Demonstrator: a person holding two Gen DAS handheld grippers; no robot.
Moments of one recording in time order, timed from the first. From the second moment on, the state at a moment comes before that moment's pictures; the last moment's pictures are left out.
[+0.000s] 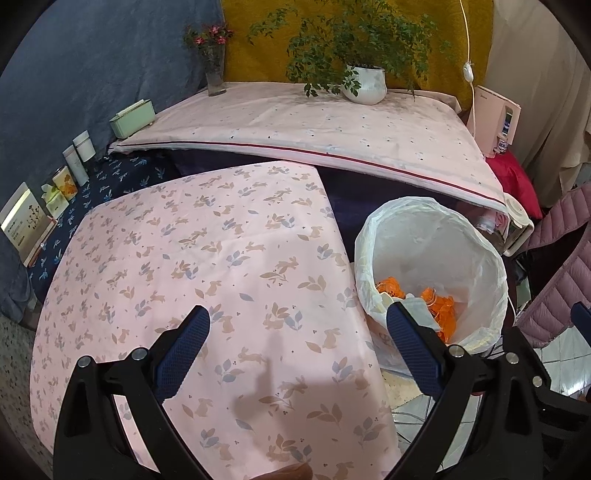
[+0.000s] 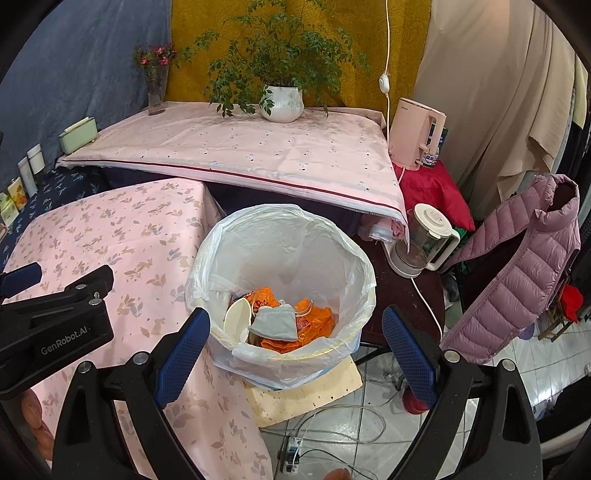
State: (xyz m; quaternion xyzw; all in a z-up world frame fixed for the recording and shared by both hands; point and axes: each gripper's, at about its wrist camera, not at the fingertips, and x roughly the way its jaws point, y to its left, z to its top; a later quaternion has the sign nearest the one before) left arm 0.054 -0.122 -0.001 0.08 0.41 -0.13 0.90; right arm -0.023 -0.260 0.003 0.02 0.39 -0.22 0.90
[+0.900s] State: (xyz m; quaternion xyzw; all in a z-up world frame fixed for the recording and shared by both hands) left arm 0.048 -0.123 -0.002 0.08 0.41 -0.13 0.90; right arm -0.029 -0.261 -0.002 0.02 0.39 -0.22 0.89
